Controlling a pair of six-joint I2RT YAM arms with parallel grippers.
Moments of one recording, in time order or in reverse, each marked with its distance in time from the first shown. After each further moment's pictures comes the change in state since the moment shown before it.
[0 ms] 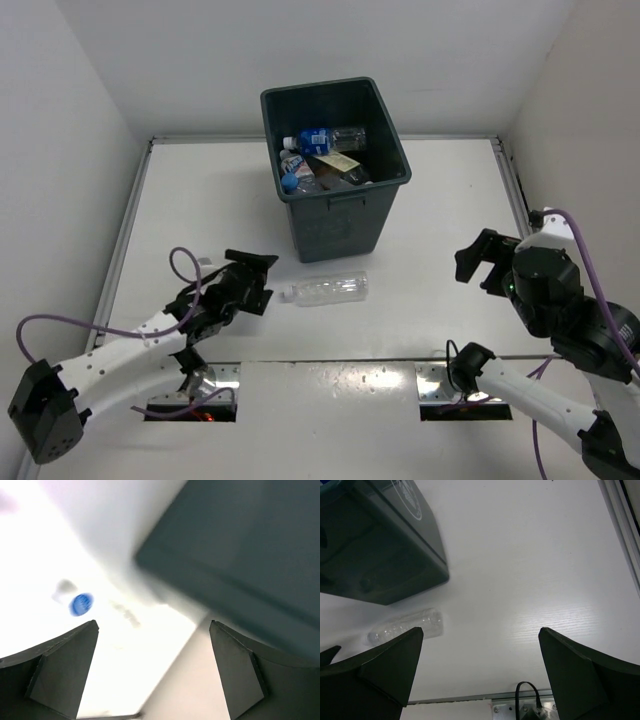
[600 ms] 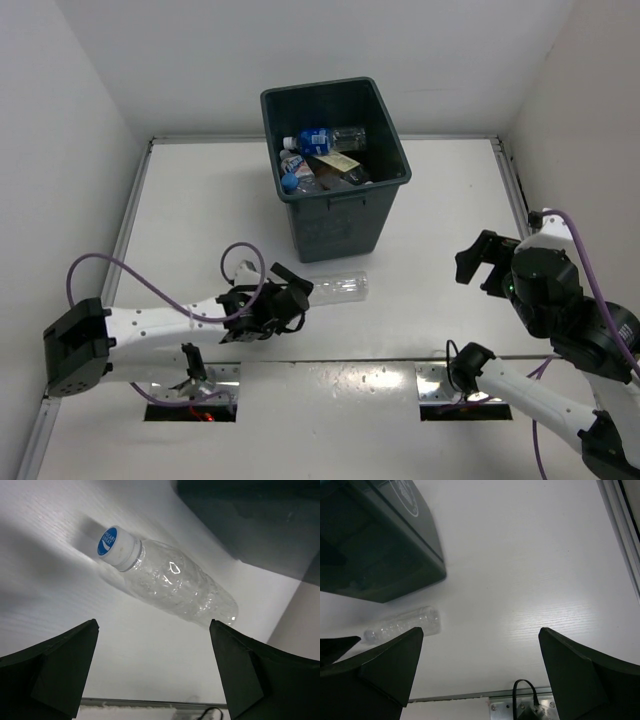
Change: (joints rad) left arm -0.409 0.363 0.182 -0.133 -0.190 -0.007; right arm 0.000 0.000 -0.004 -0.014 0.000 0.000
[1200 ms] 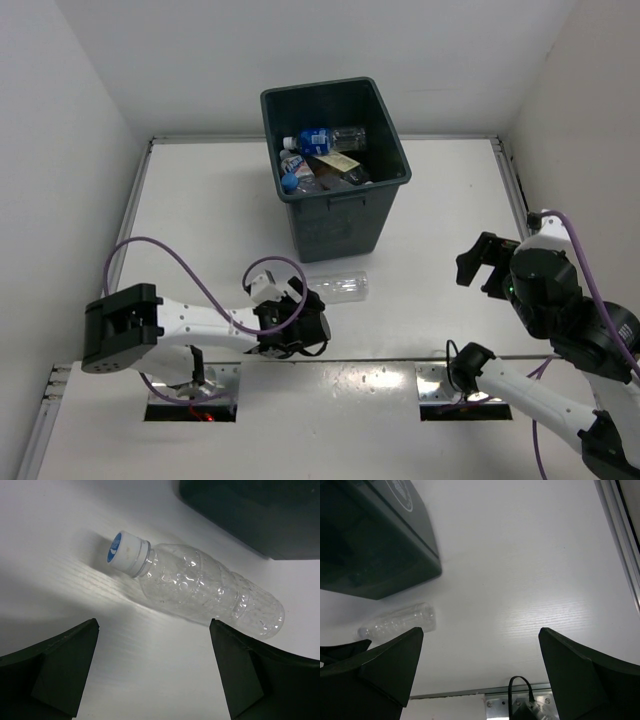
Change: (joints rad) left arm -0.191 0.254 0.043 -0.022 -0.291 -0.002; right arm 0.000 0.000 0.000 -0.024 0.001 0.000
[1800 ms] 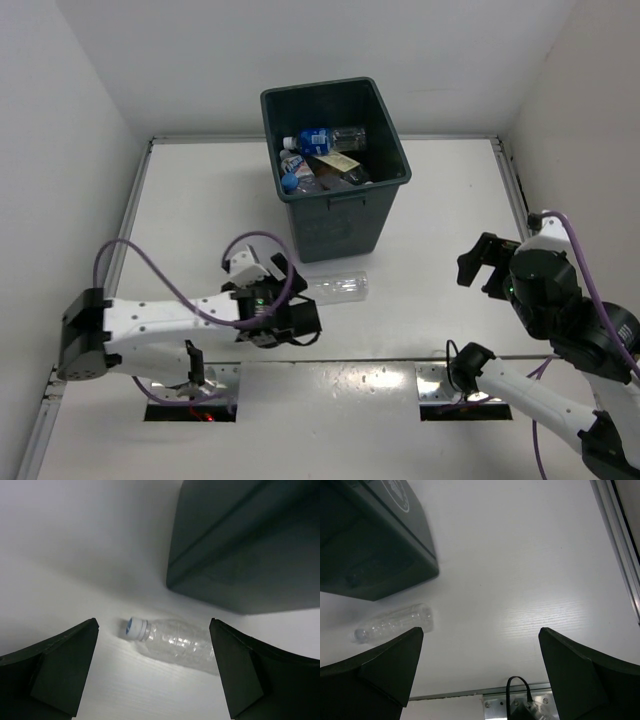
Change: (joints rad) left arm -0.012 -0.090 0.264 -0.586 -0.256 0.000; right arm 0.000 -0.002 -0.002 -0.006 0.012 0.000
